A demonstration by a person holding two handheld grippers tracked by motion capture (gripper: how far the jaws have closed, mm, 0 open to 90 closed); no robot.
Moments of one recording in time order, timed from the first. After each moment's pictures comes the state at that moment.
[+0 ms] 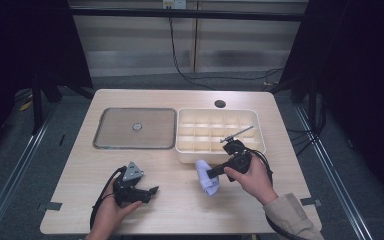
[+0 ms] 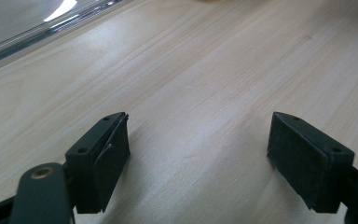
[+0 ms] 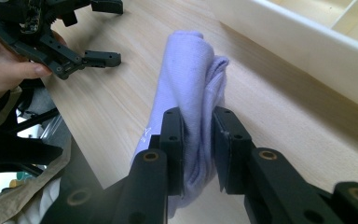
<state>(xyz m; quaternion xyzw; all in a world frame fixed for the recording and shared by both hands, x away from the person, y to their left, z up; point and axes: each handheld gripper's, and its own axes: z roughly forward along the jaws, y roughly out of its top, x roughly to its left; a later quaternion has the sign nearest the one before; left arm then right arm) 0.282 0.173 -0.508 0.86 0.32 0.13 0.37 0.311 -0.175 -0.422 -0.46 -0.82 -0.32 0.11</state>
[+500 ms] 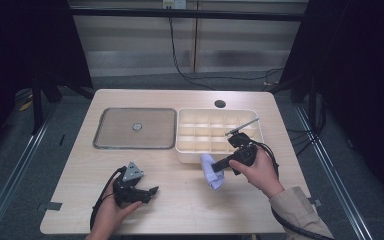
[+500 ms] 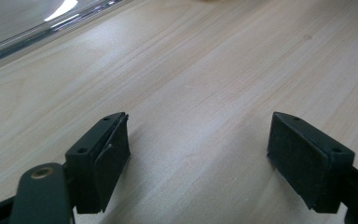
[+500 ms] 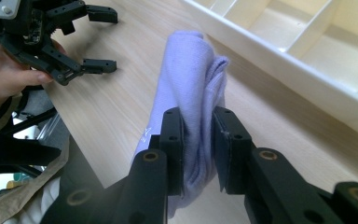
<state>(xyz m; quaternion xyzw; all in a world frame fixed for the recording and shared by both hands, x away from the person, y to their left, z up) 0.282 0.173 -0.508 0.86 0.33 0.13 0.37 0.321 -0.187 -0.404 -0.47 -0.82 -0.31 0.11</state>
